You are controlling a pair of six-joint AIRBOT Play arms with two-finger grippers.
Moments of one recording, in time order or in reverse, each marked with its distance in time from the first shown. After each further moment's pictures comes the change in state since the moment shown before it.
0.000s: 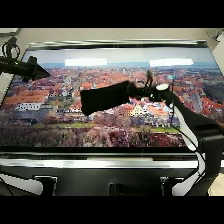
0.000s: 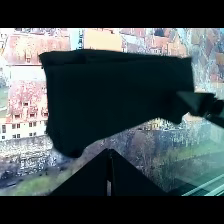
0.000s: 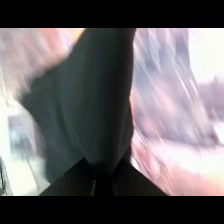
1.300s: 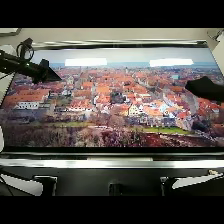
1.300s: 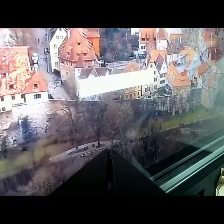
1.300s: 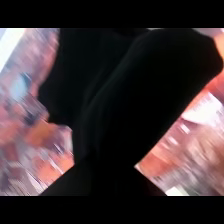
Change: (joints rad) left arm -0.116 -0.001 0.000 -0.001 -0.060 -0.015; right arm -0.962 0.004 0.537 -0.763 0.469 0.410
